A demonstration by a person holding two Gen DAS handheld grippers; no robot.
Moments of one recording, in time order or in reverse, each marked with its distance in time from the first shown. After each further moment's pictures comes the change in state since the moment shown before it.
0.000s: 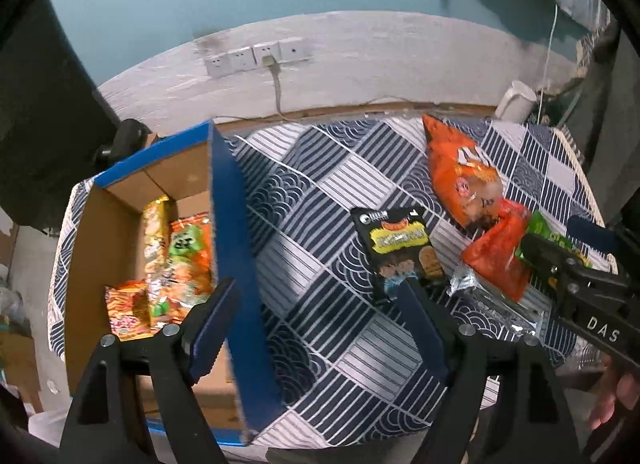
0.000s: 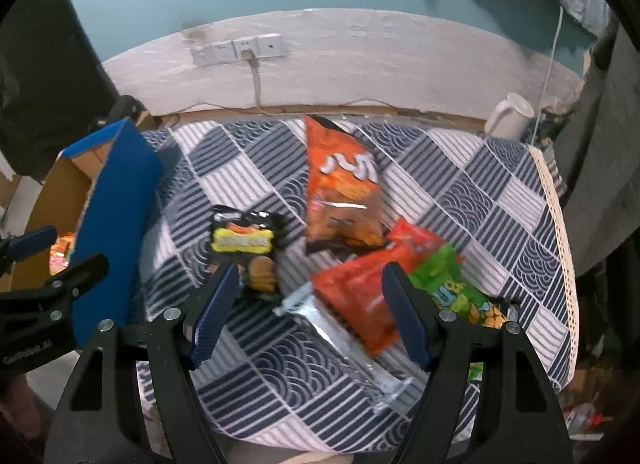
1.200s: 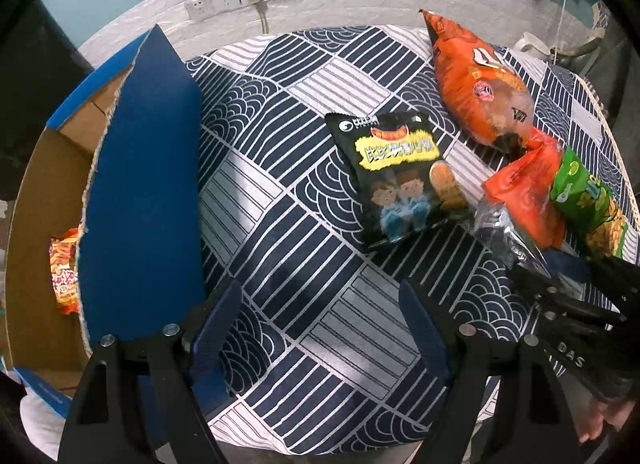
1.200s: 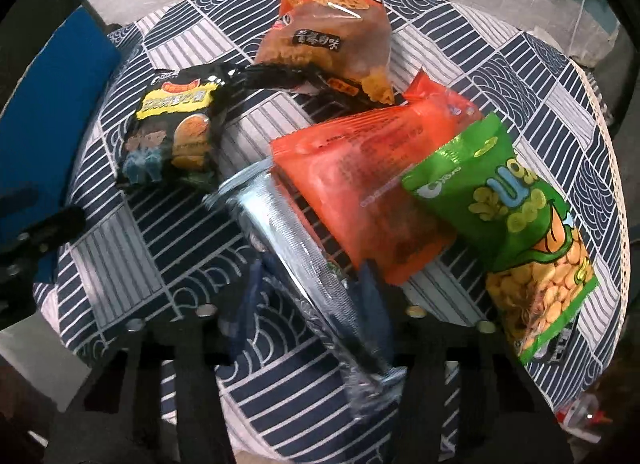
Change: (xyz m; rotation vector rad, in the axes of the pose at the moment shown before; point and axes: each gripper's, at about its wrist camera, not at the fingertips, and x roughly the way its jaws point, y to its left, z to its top) left arm 0.078 -0.025 -0.040 -0.006 0.164 0.005; right arm 0.086 -0.020 -0.070 -0.043 0.252 0.045
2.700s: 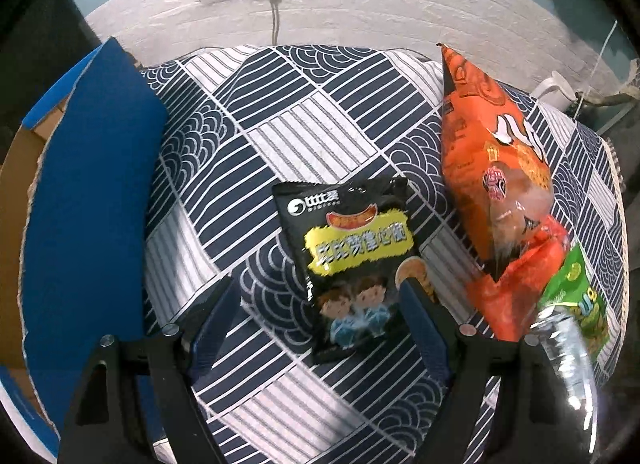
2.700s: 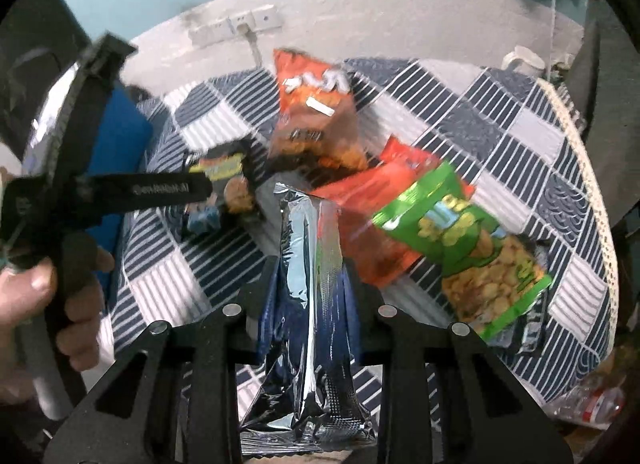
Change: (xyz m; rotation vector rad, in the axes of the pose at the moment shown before) left arm 0.032 -0.029 0.069 -0.164 0.037 -0.018; right arm -0.071 -0.020 0.005 0.080 -0.233 0.048
